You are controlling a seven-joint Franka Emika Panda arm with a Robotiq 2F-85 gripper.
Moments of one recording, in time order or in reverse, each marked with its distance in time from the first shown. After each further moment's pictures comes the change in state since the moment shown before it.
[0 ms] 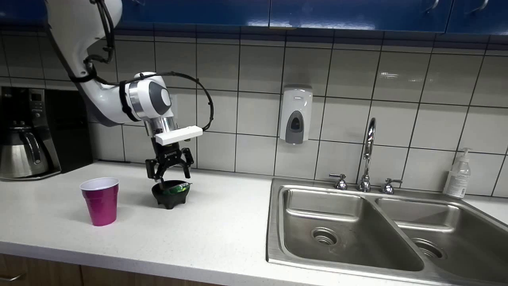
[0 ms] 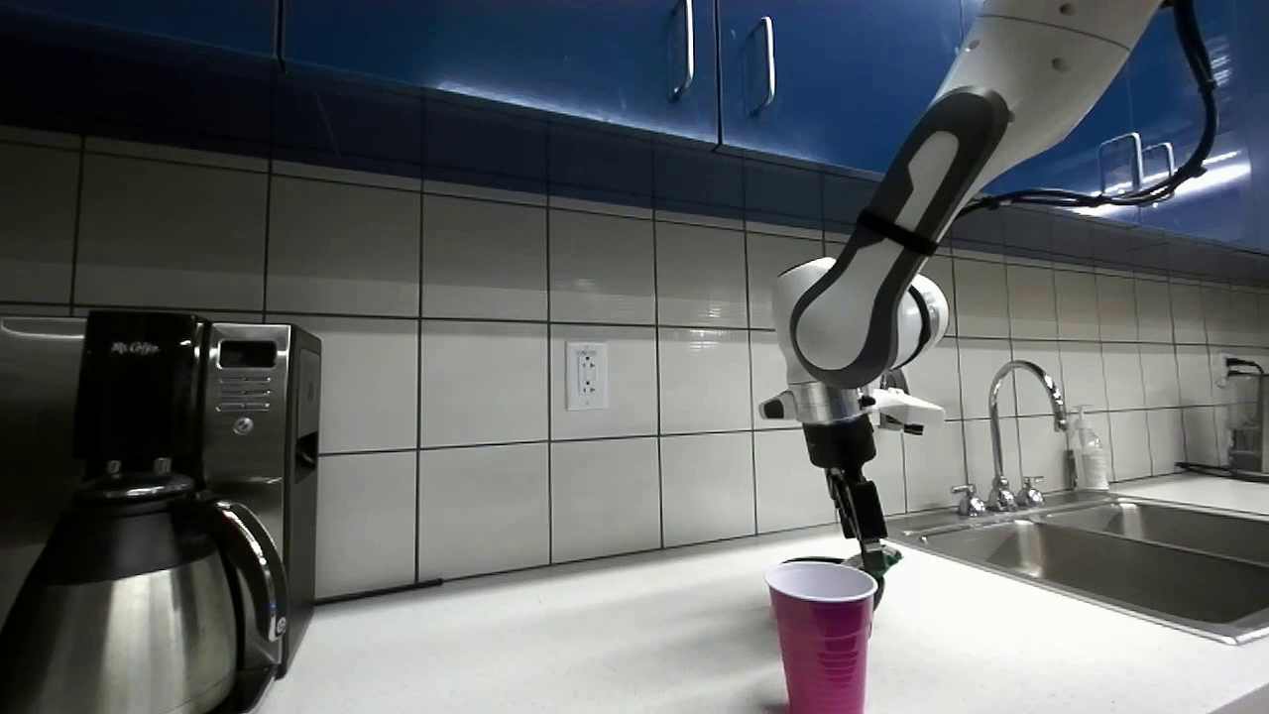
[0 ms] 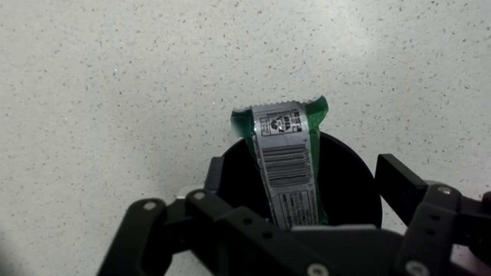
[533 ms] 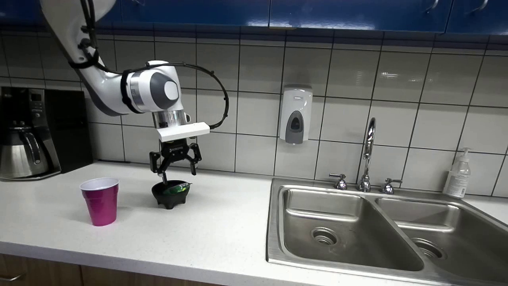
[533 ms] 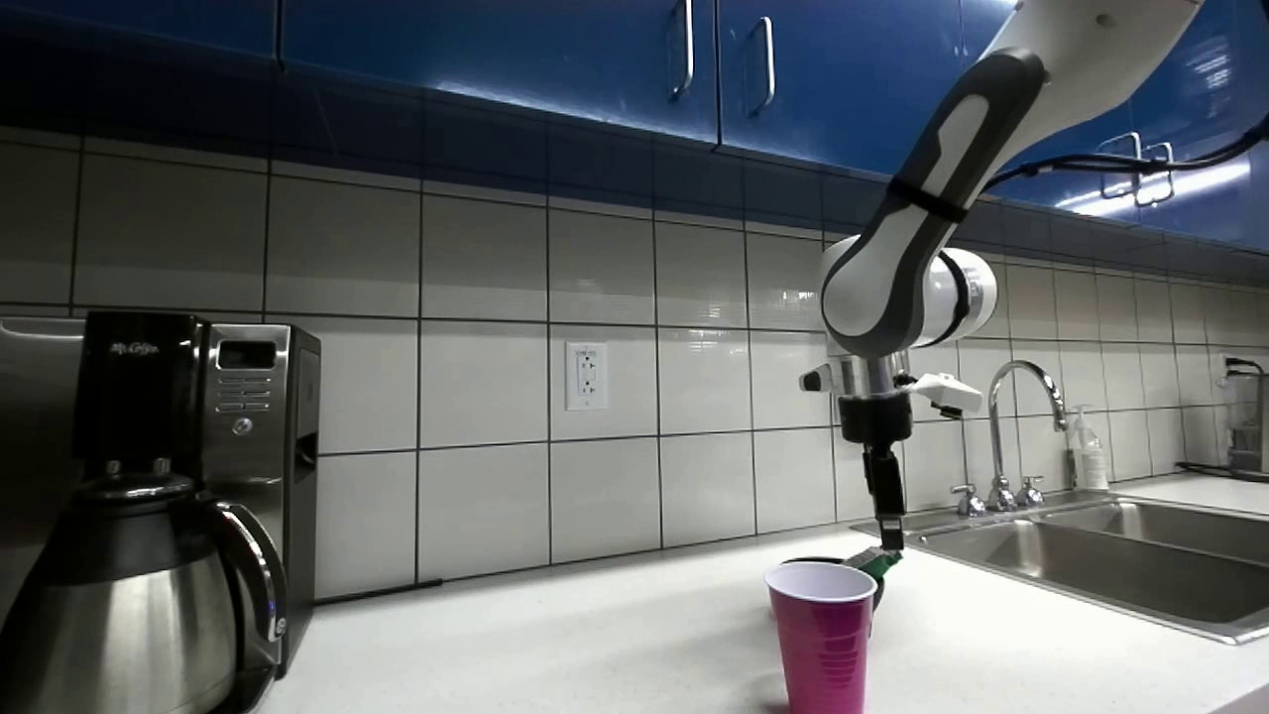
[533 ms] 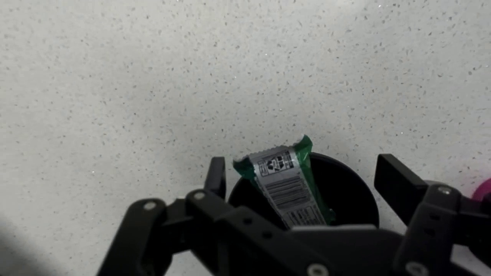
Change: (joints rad) arm -0.048 -0.114 -0.028 -0.085 0.144 0.029 0.022
